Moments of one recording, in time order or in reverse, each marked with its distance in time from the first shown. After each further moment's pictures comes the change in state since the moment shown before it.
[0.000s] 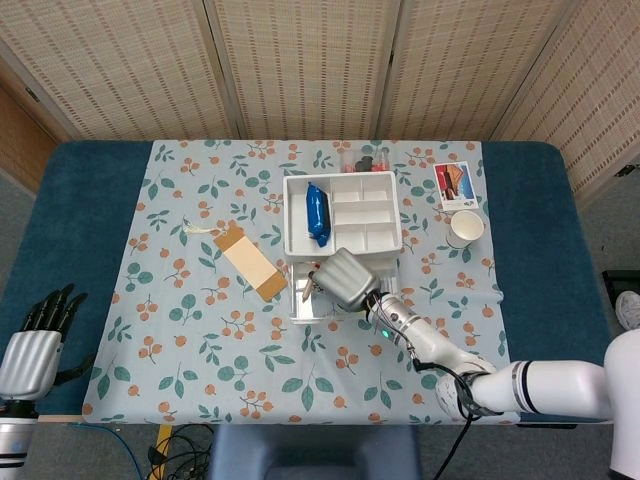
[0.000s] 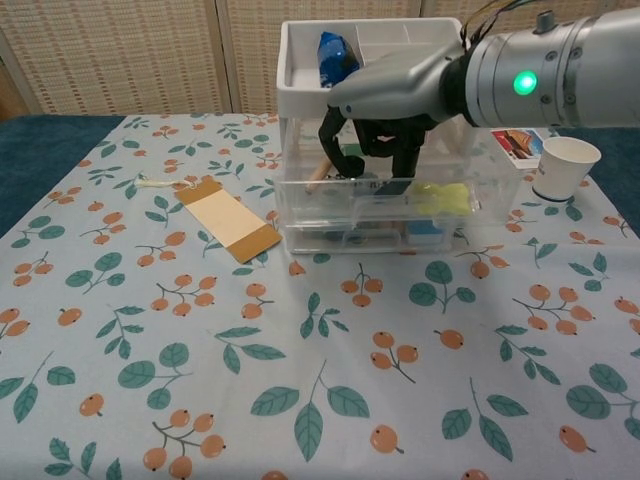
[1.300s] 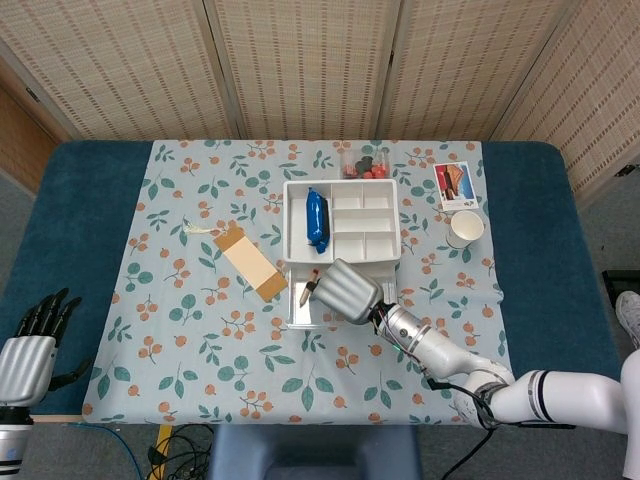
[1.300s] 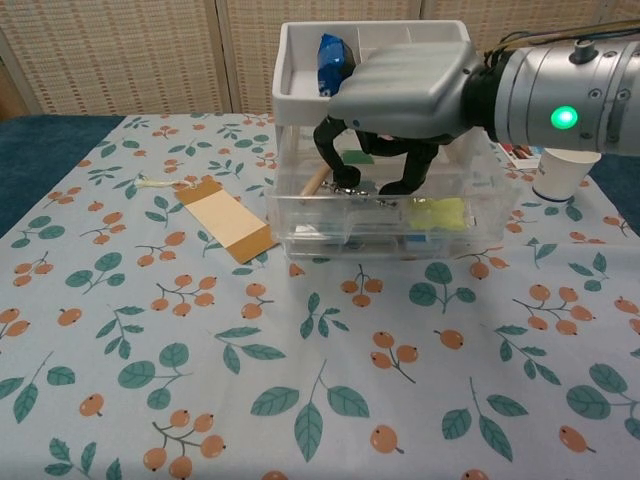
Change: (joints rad) left arm 0.019 0.002 0.012 0.005 0.016 0.025 -0.017; right arm -0.145 -0.021 0.017 0.049 -0.409 0.014 0.011
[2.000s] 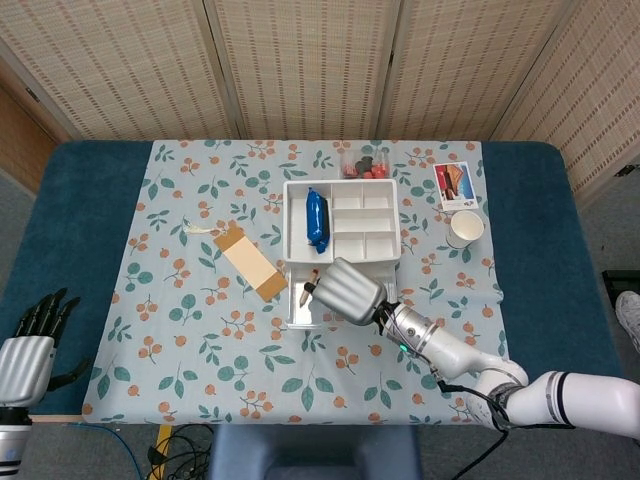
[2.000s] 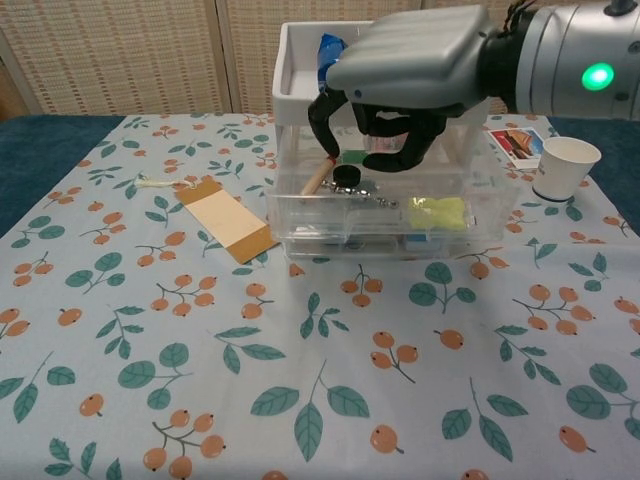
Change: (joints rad) left arm 0.003 0.004 0.001 -0.006 -0.005 0.008 0.005; right arm -0.026 0.063 0.041 -0.044 -0.099 -0.040 0.077
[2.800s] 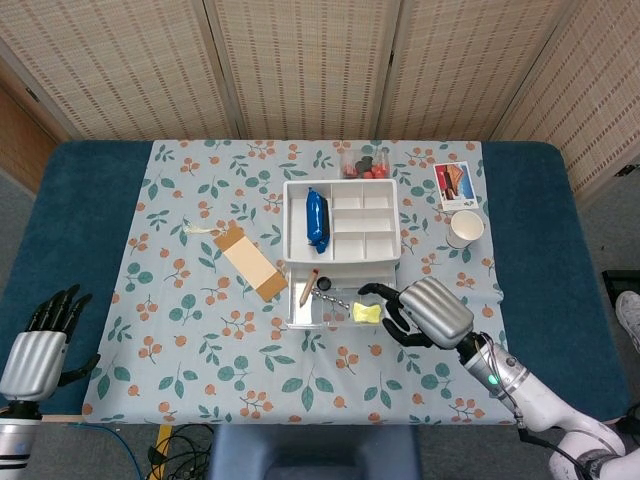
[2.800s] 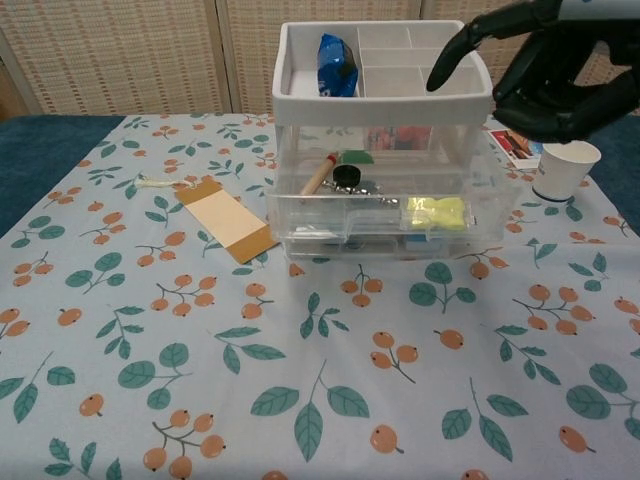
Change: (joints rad) left arm -0.024 0.000 -0.004 -0.026 0.007 -0.023 0.033; right arm -0.341 0.251 -0.037 -0.204 -0.208 0.209 0.776
